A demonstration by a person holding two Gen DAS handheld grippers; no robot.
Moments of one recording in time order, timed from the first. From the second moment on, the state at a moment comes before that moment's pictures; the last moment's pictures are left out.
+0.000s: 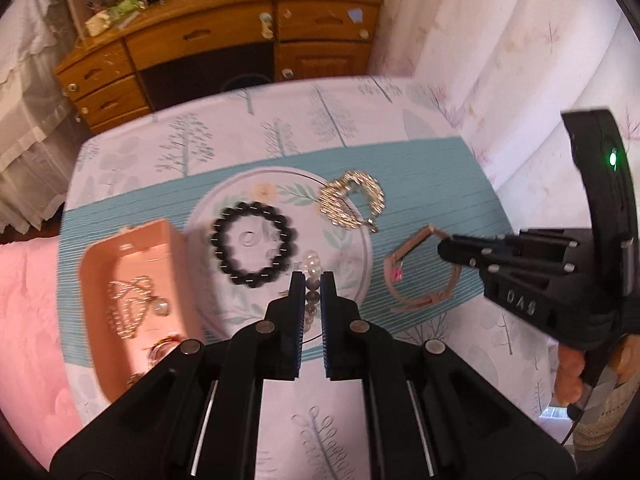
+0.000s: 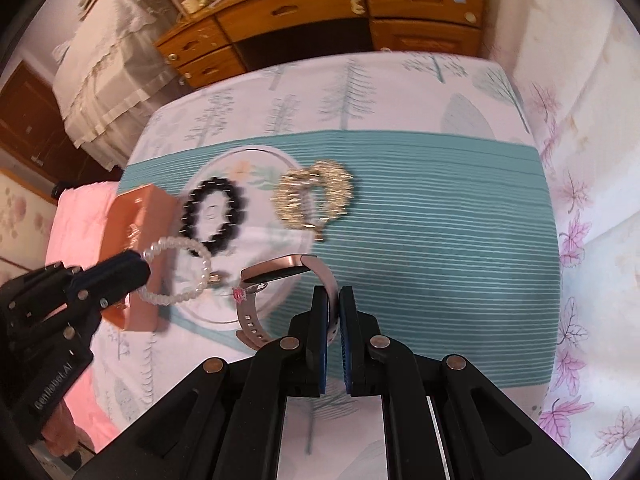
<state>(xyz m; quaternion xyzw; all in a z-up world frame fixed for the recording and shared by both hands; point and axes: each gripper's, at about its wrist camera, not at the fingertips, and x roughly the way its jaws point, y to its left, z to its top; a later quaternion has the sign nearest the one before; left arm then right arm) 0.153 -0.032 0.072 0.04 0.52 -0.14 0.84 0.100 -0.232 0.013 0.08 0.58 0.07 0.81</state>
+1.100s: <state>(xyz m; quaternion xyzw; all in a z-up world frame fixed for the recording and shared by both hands) 0.126 0.159 0.022 -0.06 0.51 -0.06 0.86 0.158 0.026 0.017 0.08 0.52 0.13 0.84</state>
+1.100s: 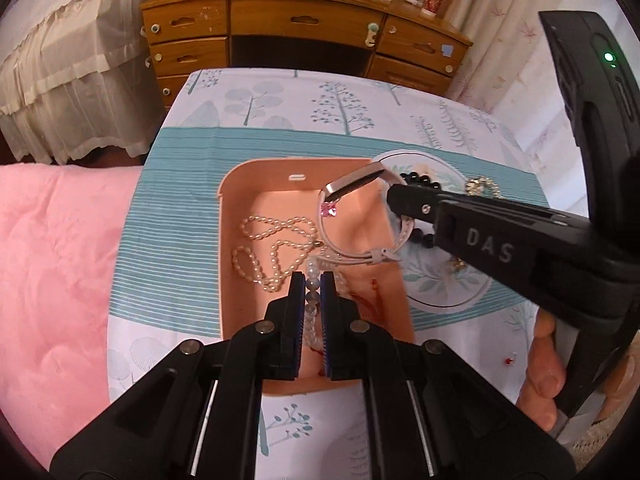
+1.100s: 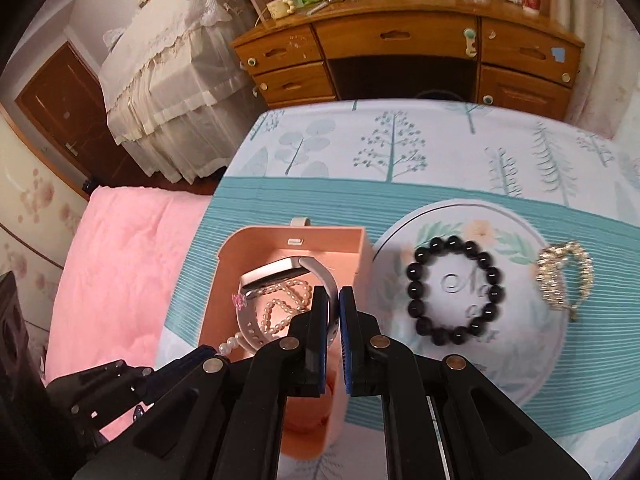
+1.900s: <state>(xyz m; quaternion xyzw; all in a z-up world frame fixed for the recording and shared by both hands) 0.095 0.155 -0.009 -0.07 0.50 0.06 0.86 0.170 0.054 -0.020 0.05 0.54 0.17 0.82</state>
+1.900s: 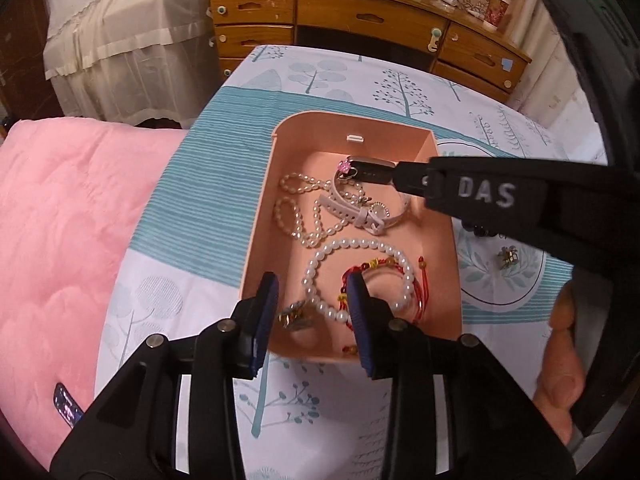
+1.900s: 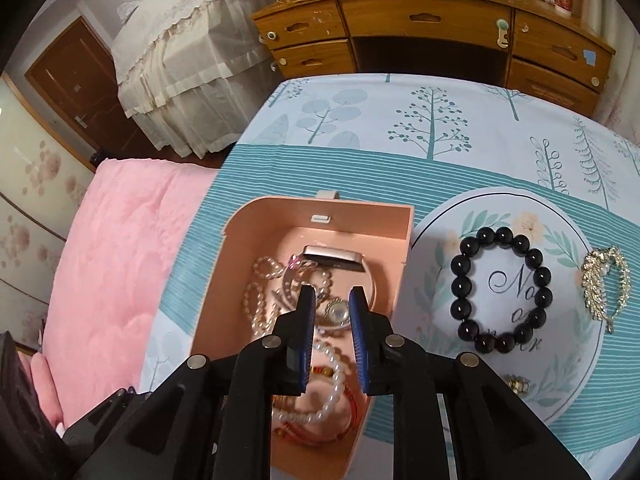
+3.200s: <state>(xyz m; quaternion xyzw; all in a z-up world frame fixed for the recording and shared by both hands) 0.053 0.055 -0.008 -0.05 0.53 -0.02 0.85 0.026 -0.138 -0.023 0.02 0.61 0.12 0.78</state>
